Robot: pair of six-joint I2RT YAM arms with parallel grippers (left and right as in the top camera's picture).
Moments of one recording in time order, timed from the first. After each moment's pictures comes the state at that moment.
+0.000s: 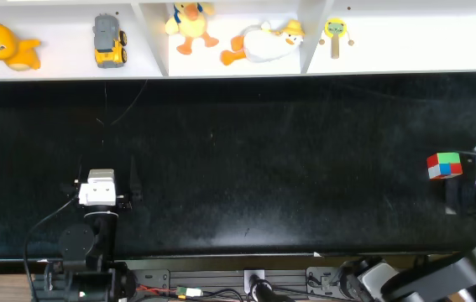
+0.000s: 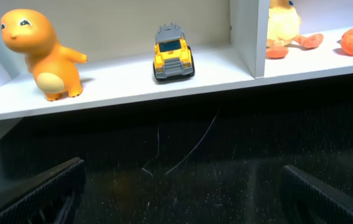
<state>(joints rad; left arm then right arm) 0.03 0.01 0.02 -0.11 -0.01 0.17 -1.00 1.43 1.05 -0.94 -0.15 -1.00</state>
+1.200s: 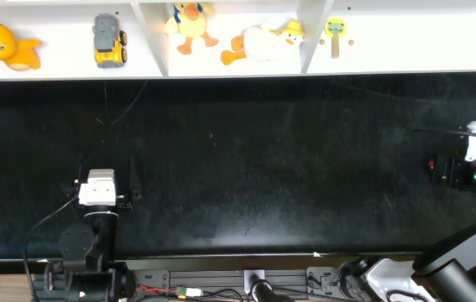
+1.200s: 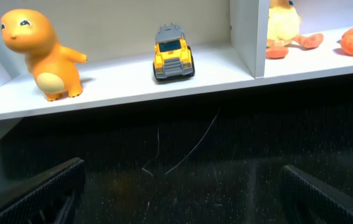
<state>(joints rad) 0.03 0.01 0.02 -0.11 -0.01 0.17 -0.89 1.62 1.05 -0.75 -0.41 -0.84</state>
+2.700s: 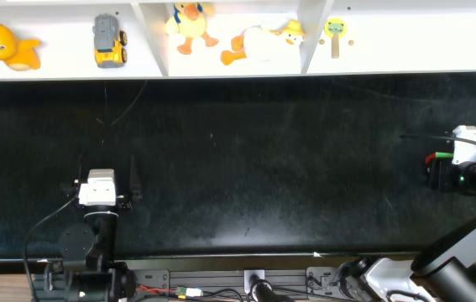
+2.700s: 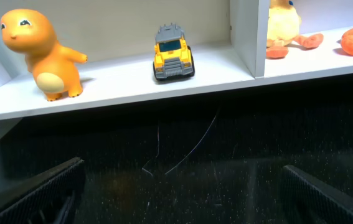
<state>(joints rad) 0.03 0.01 0.02 -0.10 -0.01 0.17 -0.84 1.62 0.96 -0.65 -0.28 -0.82</state>
